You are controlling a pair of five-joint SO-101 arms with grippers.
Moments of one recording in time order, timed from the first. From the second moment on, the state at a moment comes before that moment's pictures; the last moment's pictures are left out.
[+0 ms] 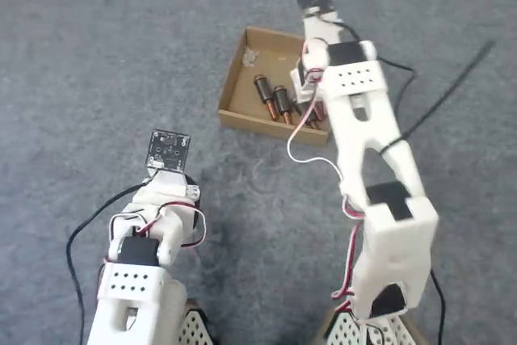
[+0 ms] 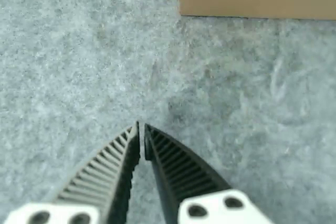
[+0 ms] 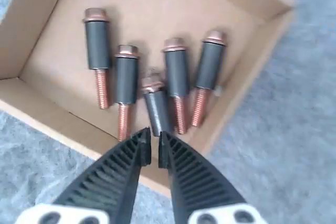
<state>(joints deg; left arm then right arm) -1.7 -70.5 89.5 42.9 -1.1 -15.2 22.3 -22.4 73.1 3.5</state>
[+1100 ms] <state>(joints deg) -1.7 -102.5 96.9 60.1 -0.4 -5.4 -49.2 84.7 8.6 3.3</state>
